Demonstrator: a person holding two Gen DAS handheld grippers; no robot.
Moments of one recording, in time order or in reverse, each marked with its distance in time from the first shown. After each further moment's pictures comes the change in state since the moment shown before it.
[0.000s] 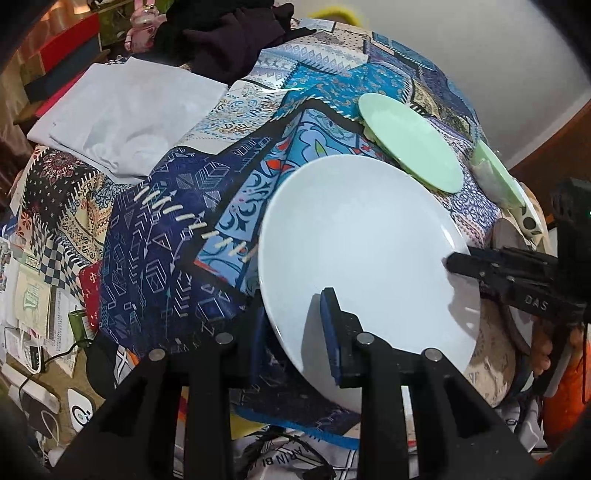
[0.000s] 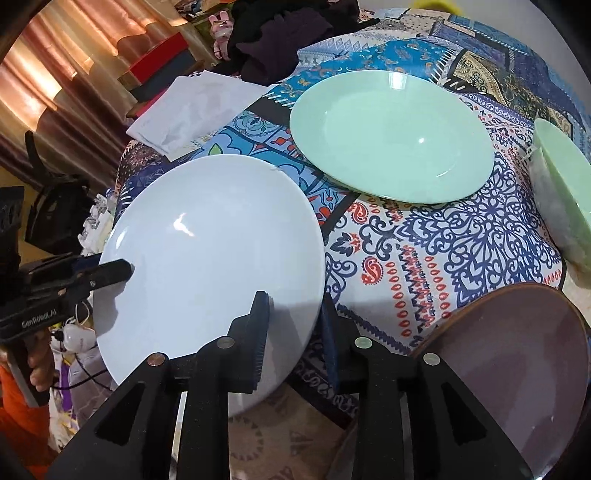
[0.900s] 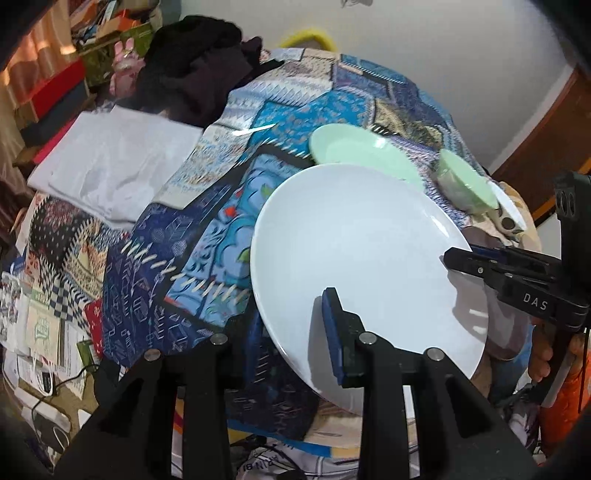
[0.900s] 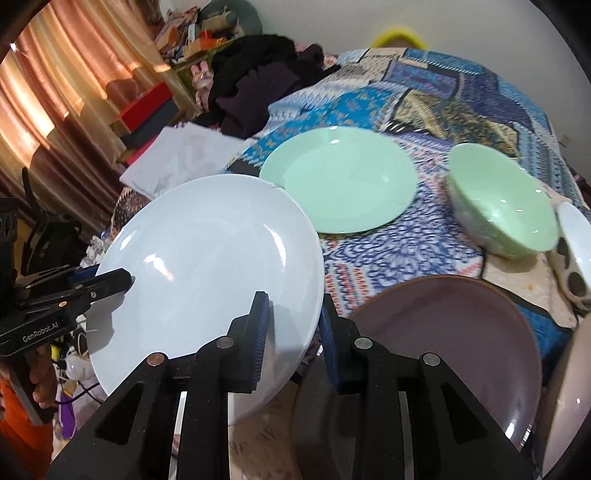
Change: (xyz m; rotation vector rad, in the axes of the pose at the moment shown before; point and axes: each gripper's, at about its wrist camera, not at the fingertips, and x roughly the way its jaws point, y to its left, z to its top) left arm -0.035 -0.052 0.012 0.098 -0.113 0.006; right arm -0.073 -0.018 -0.021 0.073 -0.186 -0.070
